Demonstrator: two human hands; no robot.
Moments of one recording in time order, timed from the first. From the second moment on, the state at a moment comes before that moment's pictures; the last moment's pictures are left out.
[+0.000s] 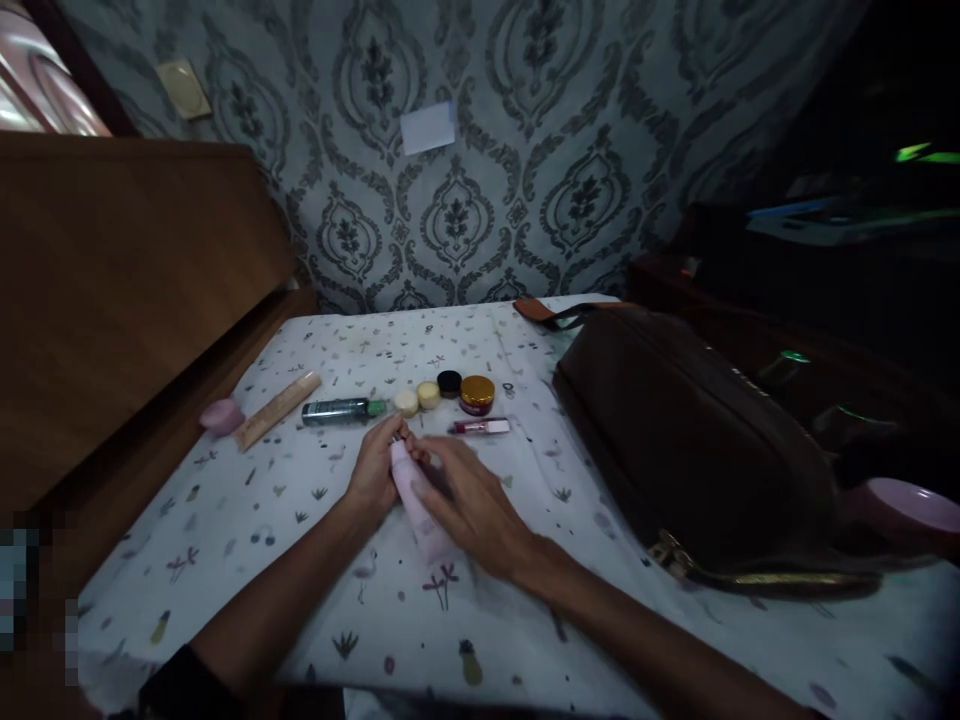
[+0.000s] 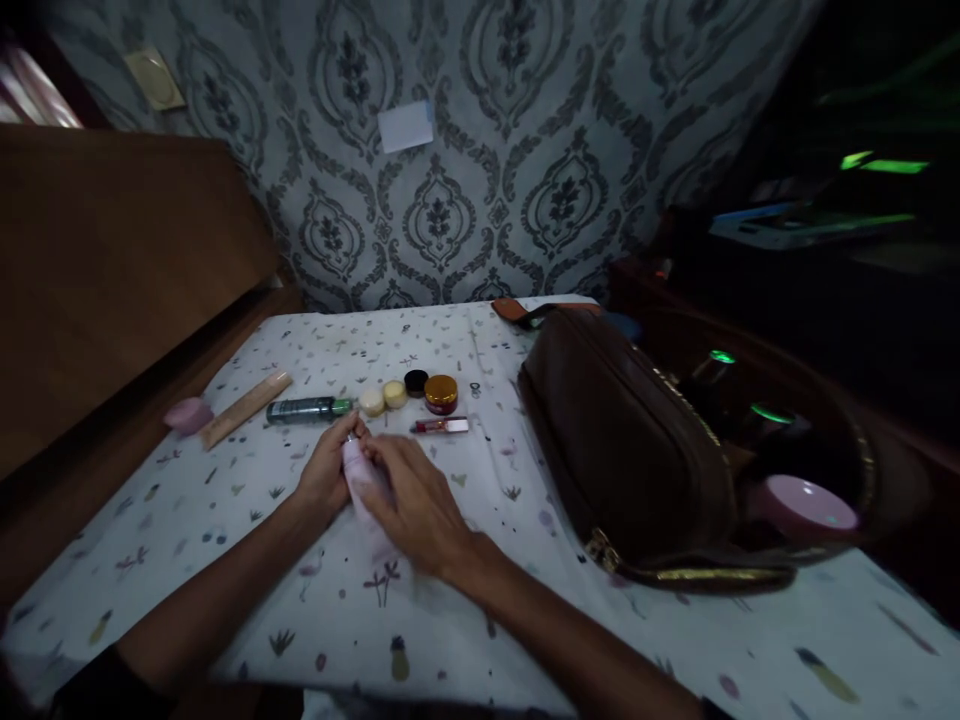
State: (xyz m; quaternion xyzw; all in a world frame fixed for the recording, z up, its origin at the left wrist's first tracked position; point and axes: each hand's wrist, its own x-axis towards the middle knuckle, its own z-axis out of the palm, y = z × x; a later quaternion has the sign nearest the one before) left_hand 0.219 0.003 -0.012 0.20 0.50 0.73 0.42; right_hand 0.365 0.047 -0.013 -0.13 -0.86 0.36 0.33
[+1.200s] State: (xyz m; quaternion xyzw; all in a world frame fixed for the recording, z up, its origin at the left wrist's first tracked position) left_hand 0.196 -0.027 0.013 0.38 0.63 0.62 0.27; right_hand 0.377 0.043 -0.024 -0.21 -0.75 0.57 0.28
